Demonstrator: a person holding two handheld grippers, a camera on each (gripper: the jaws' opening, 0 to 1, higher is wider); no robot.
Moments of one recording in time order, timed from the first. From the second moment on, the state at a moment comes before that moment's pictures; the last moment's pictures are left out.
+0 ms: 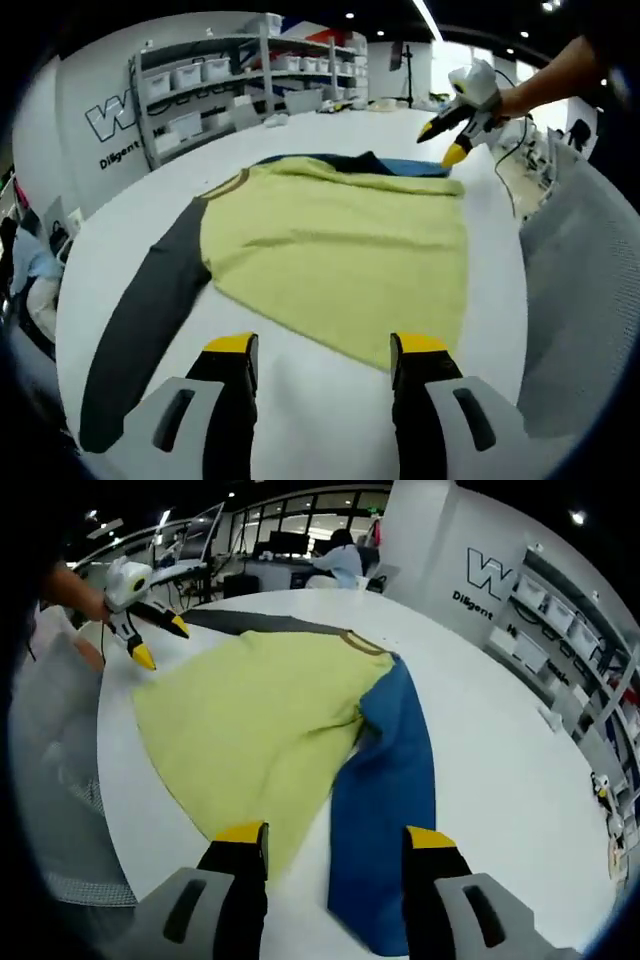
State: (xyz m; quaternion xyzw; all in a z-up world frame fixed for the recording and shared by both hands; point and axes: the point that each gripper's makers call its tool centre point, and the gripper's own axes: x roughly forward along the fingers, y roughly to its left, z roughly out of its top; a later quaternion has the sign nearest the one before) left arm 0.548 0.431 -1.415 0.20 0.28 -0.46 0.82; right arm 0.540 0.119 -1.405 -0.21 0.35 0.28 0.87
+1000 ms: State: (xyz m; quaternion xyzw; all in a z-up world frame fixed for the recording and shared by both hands) left arm 0.489 0.410 -1.442 0.22 0.32 -0.54 0.75; right arm 0.503 0.147 -1.445 -0.18 0.43 0.30 0.83
